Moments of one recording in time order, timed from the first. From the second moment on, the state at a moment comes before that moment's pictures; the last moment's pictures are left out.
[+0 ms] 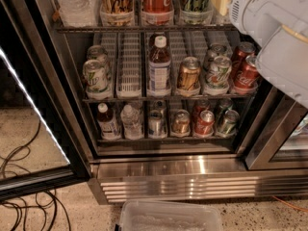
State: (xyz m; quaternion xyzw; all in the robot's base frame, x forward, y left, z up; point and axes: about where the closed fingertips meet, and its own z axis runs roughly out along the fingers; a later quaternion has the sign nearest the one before) arm 0.638 -0.189 1.086 -0.07 0.71 -0.04 0.70
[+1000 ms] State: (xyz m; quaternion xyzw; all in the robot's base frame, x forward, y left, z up) arm 0.644 -0.192 1.069 -0.06 0.70 -0.08 0.70
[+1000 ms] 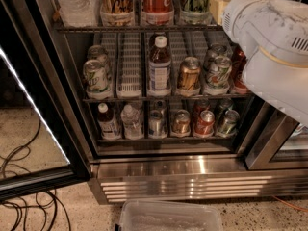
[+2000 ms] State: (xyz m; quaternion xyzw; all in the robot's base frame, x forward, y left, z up) arm 0.658 -0.208 1.069 -0.05 0.69 -0.11 0.71
